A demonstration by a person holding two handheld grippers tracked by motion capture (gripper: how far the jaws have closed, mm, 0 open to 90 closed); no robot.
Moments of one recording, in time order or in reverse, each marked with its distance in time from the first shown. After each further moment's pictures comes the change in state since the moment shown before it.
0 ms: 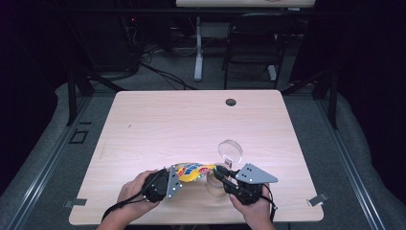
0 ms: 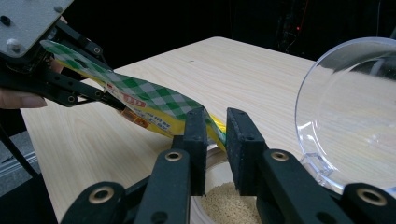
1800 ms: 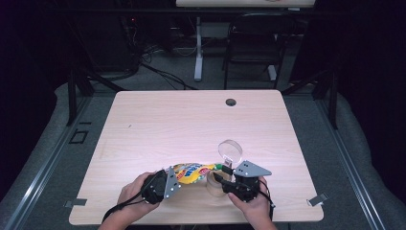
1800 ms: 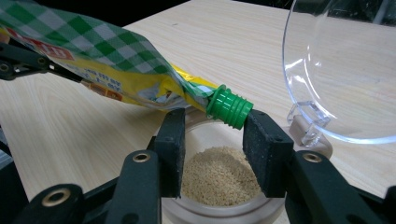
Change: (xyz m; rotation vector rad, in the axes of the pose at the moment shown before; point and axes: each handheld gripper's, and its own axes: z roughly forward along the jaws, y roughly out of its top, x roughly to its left) left arm -0.002 -0.005 0.002 -0.027 -0.031 -0.039; right arm -0.015 -0.018 0.018 0.129 -0.033 0.072
